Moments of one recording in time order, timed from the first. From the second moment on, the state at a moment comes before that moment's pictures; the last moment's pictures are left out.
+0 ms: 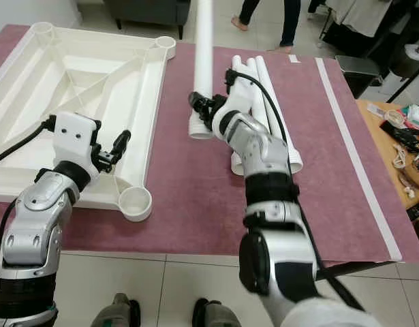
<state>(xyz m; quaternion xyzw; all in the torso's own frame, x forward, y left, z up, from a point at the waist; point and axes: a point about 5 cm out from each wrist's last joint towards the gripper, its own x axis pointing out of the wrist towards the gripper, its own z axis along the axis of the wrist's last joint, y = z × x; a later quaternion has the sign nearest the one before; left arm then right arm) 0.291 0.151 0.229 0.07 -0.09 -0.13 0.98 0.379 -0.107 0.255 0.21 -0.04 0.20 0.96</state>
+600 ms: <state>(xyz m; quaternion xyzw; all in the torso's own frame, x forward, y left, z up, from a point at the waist) 0.316 0.100 0.268 -0.03 -0.08 -0.32 0.94 0.319 -0.084 0.212 0.00 -0.19 0.22 0.96</state>
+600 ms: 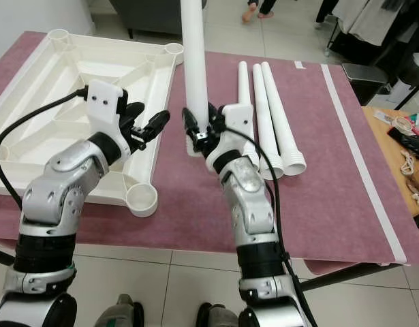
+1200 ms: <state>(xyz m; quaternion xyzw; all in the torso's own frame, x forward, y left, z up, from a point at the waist) 0.325 0.079 0.300 -0.12 -0.07 -0.42 0.90 0.309 -0.101 0.221 -0.04 -0.26 0.16 0.95</state>
